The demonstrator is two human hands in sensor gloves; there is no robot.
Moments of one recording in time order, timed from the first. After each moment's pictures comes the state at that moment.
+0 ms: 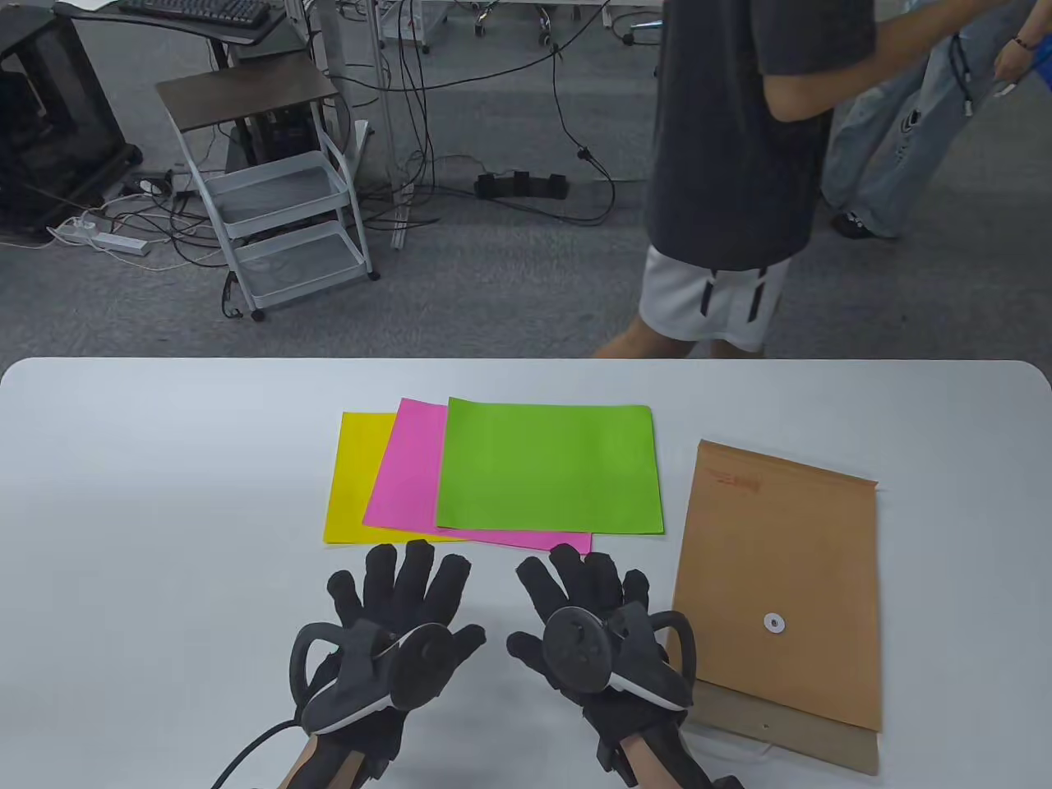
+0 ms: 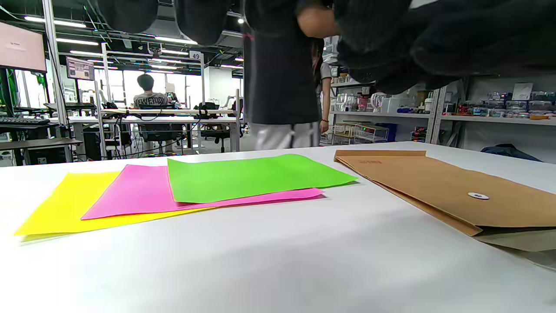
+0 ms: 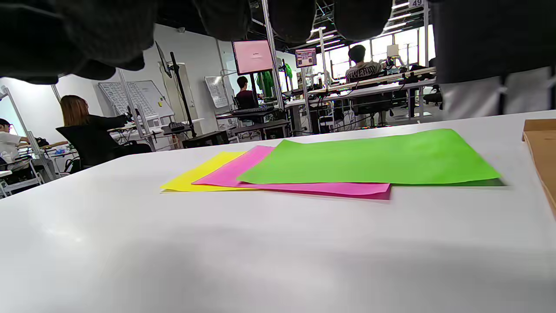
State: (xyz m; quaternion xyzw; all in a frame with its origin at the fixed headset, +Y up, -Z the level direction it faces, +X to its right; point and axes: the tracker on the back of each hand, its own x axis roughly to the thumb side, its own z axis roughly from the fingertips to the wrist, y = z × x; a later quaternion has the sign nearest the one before) left_hand -0.147 -0.652 -0.261 0.02 -0.17 0.01 0.98; right_hand 0.060 -0.658 -0.274 0.19 0.00 0.98 0.09
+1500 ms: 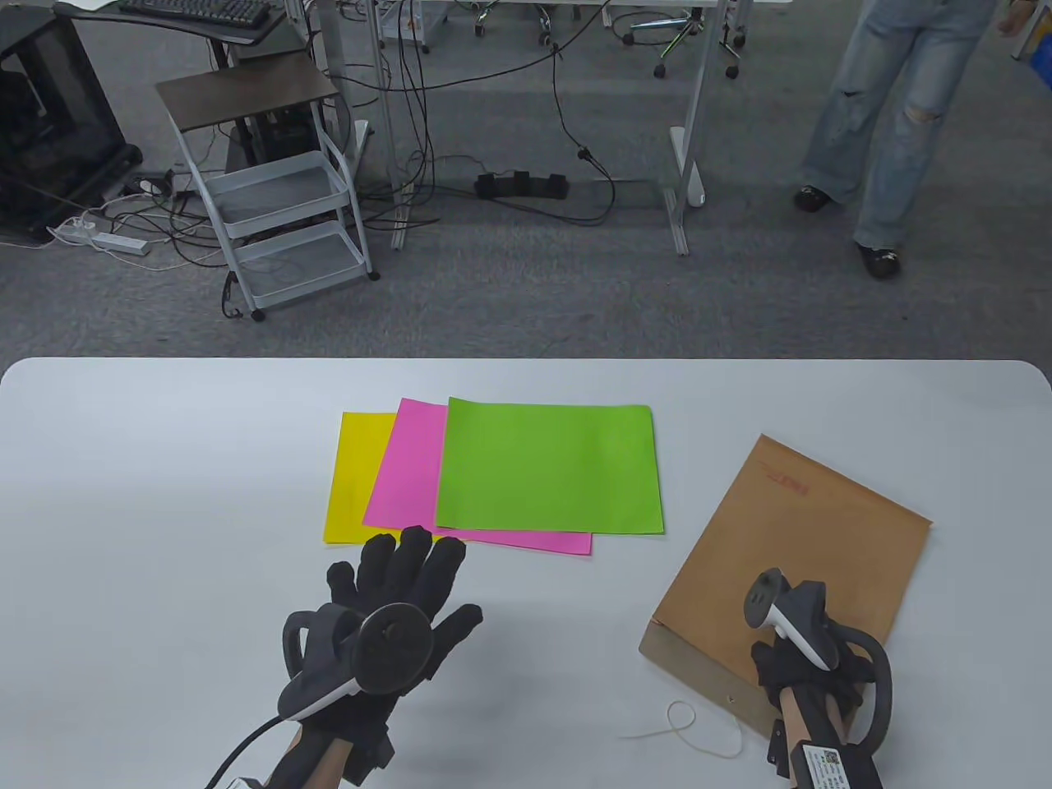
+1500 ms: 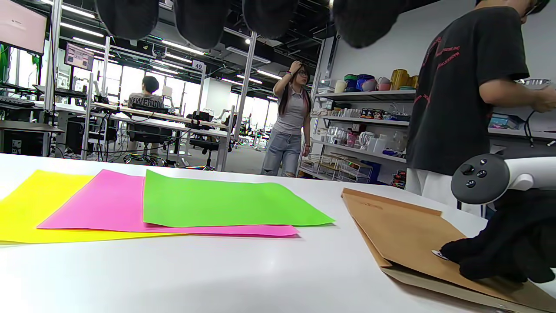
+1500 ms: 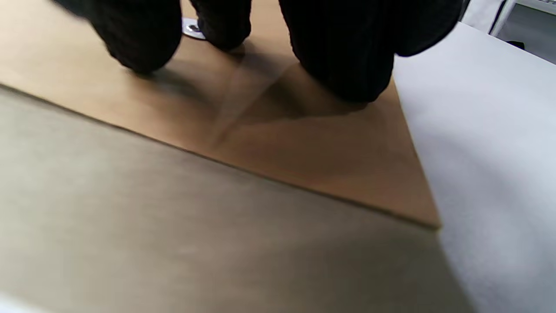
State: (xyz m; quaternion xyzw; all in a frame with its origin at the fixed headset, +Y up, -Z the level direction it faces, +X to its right) left_hand -0.160 -0.634 -0.266 0.03 -0.18 0.10 0.98; right_hand 0.268 -0.762 -0.325 -0.23 0.24 0.94 -0.06
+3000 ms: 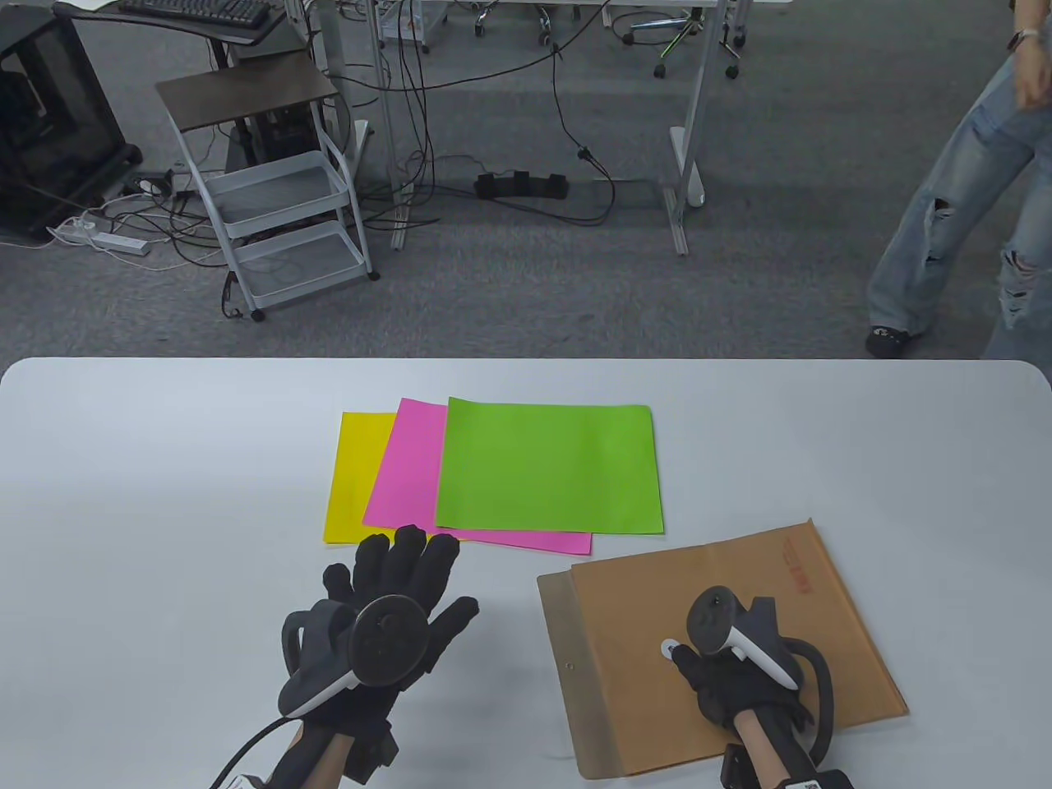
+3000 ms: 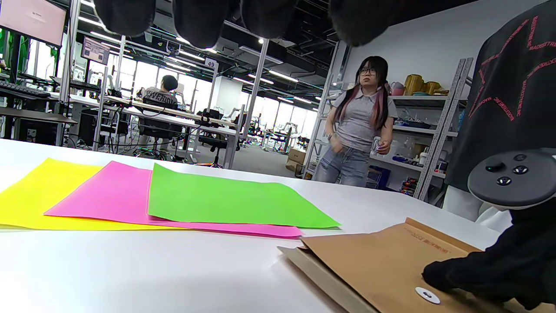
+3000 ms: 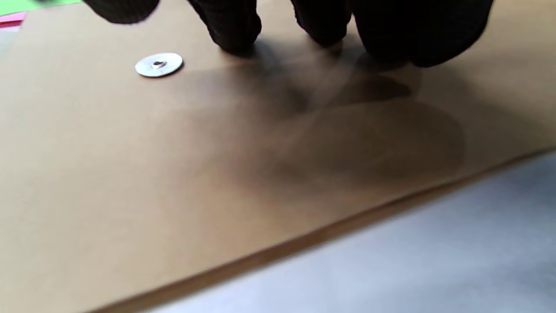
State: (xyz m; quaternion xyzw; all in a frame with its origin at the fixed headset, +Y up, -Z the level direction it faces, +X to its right) left_hand -0.162 -0.635 -0.269 0.03 -0.16 0.12 0.98; right_hand 0.202 -0.755 -0.304 -0.07 0.26 0.96 0.04
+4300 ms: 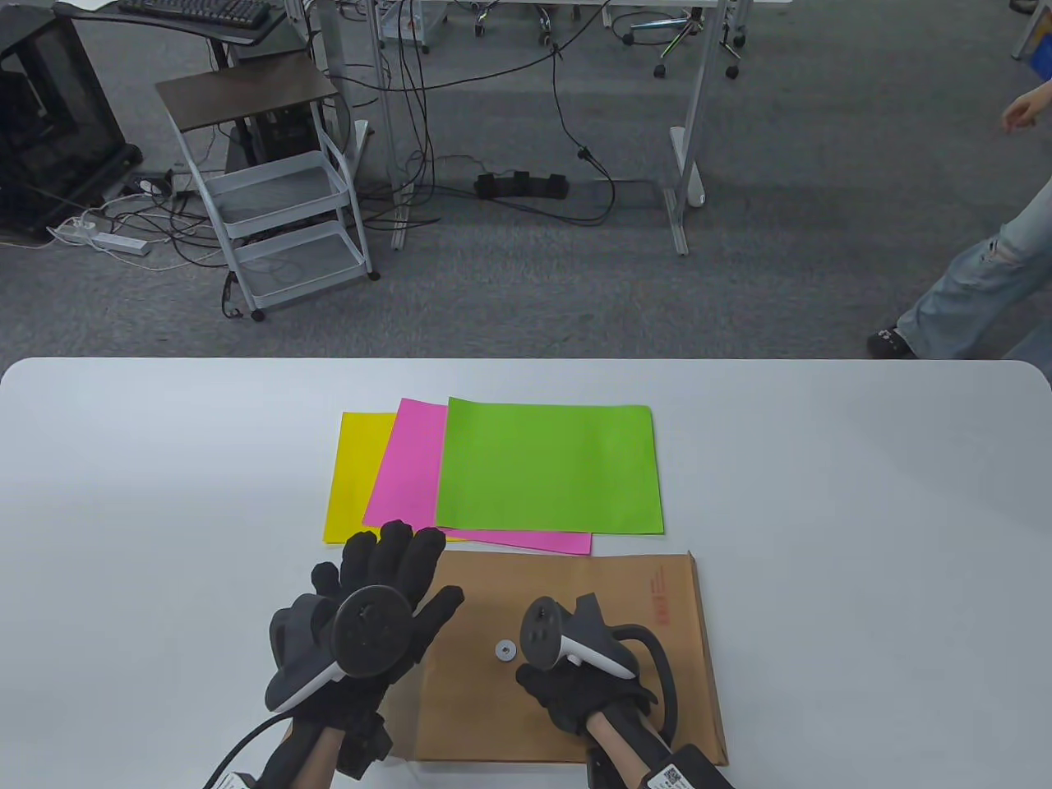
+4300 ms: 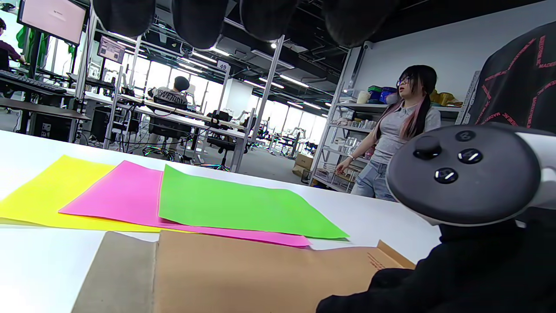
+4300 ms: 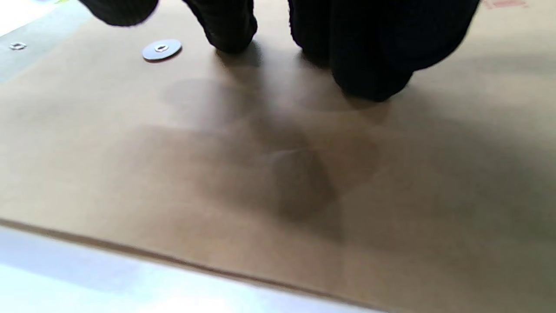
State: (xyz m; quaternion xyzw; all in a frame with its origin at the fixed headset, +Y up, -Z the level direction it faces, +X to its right) left_hand -0.176 -0.633 -0.274 0.02 -0.14 0.14 0.98; right_hand 0.040 -0.756 -0.303 0.11 0.27 0.96 0.02
